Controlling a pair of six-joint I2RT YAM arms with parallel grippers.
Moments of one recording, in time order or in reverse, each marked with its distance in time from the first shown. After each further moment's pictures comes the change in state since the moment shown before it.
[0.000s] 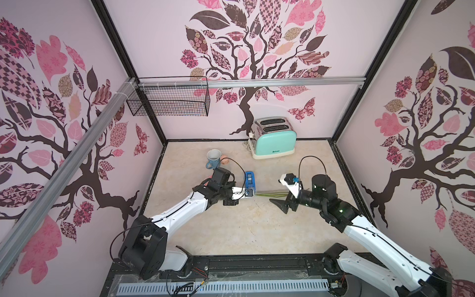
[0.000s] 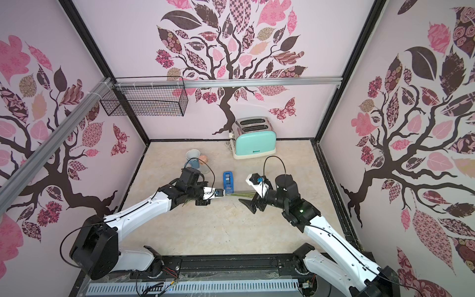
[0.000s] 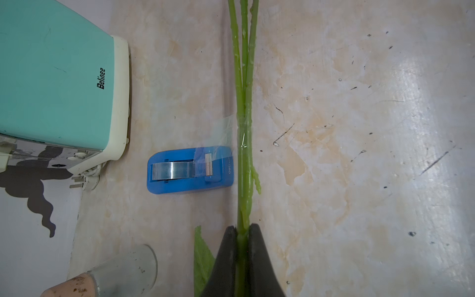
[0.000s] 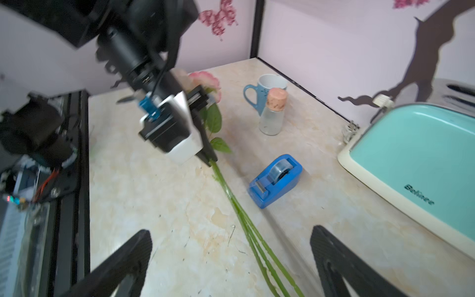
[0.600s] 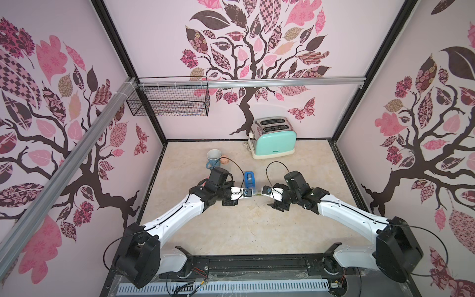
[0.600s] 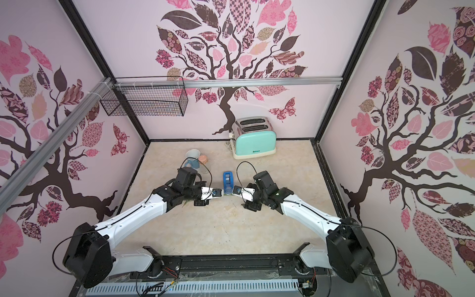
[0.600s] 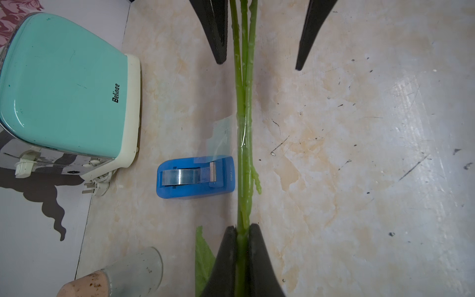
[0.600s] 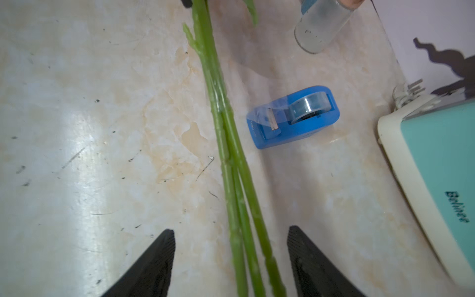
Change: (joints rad) left arm -0.008 -0.069 0.000 -0.032 0.039 -0.015; right arm 0.053 0.432 0.114 -0.066 0.198 -0.402
